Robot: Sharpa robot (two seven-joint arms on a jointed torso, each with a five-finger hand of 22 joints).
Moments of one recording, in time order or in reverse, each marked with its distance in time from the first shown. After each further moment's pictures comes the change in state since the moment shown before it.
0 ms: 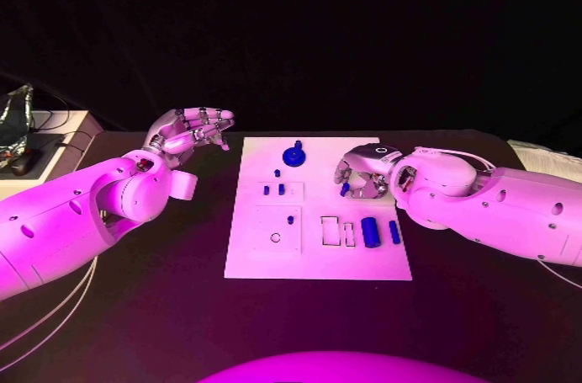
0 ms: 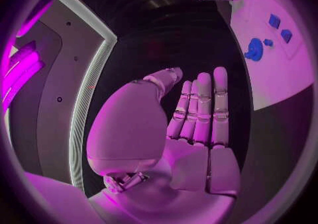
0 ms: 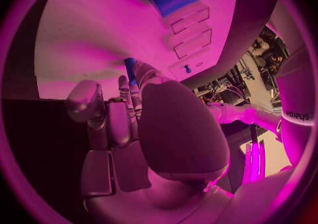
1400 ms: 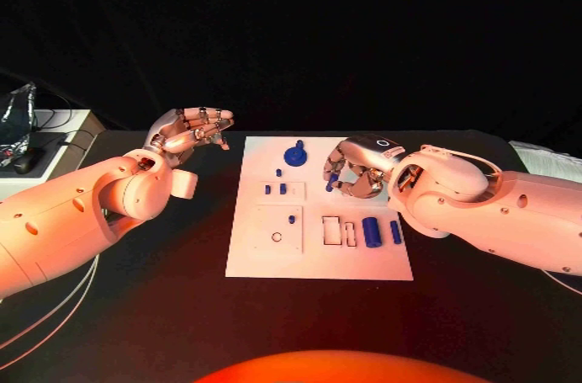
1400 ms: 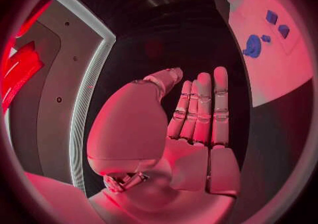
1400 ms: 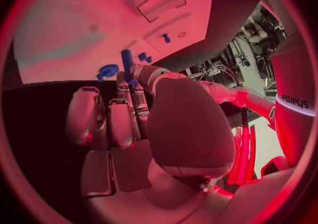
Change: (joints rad) left arm -0.001 0.006 0.000 -0.020 -0.001 -0.002 -0.001; left_hand 0.004 0.004 0.000 0.000 0.000 0.000 0.000 0.004 0.000 0.000 0.000 0.000 -0.002 0.000 0.000 0.000 0.001 0.000 0.004 0.004 0.000 0.000; right arm 0.009 -0.044 0.022 0.174 0.065 -0.140 -0.035; right_hand -0.132 -0.005 0.347 -0.154 -0.068 0.108 -0.036 0.113 0.107 0.164 0.025 -0.010 0.007 0.002 -0.045 0.014 -0.004 -0.032 0.042 -0.040 0.138 0.141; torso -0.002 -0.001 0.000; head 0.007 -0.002
